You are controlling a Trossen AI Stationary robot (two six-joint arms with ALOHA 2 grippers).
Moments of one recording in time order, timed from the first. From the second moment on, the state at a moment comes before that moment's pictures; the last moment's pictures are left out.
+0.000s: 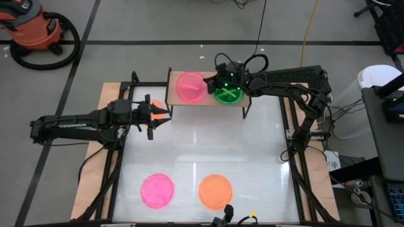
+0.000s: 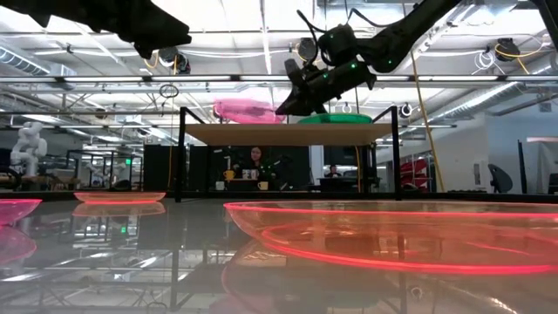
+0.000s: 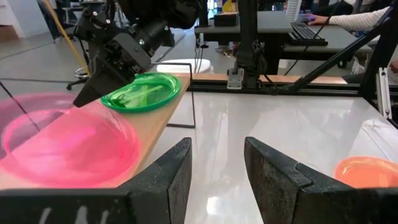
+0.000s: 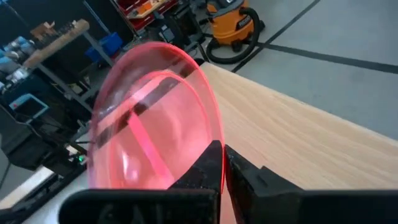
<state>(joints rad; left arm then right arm) 0.17 0.71 0.57 -0.03 0.01 0.05 -0.58 1.76 1.17 0.25 -0.18 0.44</state>
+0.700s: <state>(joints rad) 0.15 0.89 0.57 -0.04 0.03 0.08 -0.53 1.67 1.17 0.33 -0.23 0.29</state>
